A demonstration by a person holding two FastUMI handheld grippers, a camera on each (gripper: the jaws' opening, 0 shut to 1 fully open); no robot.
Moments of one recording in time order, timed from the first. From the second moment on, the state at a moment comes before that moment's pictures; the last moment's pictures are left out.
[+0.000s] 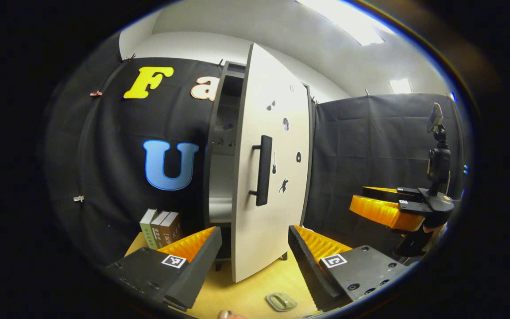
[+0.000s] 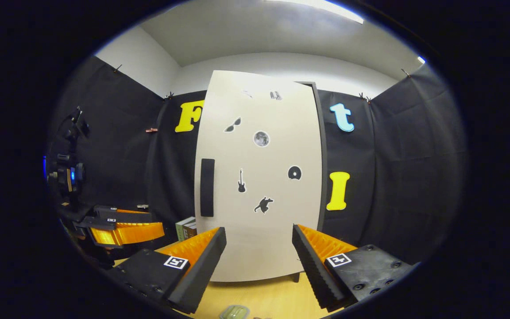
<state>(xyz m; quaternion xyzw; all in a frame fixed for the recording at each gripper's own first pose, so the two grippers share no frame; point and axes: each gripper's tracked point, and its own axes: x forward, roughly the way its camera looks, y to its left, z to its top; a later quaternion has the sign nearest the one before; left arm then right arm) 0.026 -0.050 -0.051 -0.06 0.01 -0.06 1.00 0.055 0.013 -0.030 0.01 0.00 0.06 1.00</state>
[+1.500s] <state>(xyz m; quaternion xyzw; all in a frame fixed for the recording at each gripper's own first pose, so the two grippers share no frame) 0.047 -0.103 -0.032 -0.03 -0.01 -0.08 1.00 0.059 -0.021 -0.043 -0.01 0.02 0.07 1.00</state>
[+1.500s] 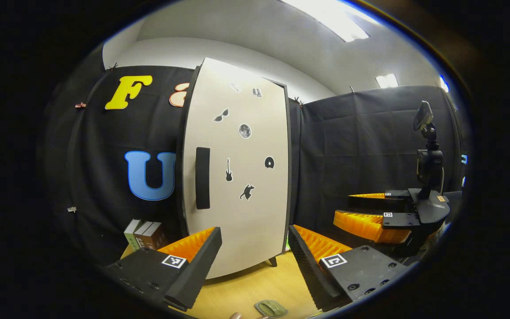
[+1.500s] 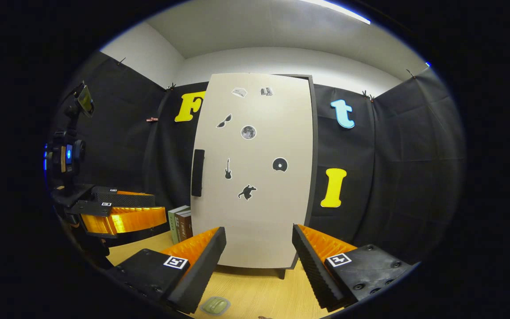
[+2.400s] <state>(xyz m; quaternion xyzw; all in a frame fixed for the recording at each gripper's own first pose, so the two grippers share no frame) 0.047 -0.087 -0.034 -0.03 -0.01 -0.04 1.00 0.057 -0.026 -0.036 -0.01 0.02 0.06 1.00</state>
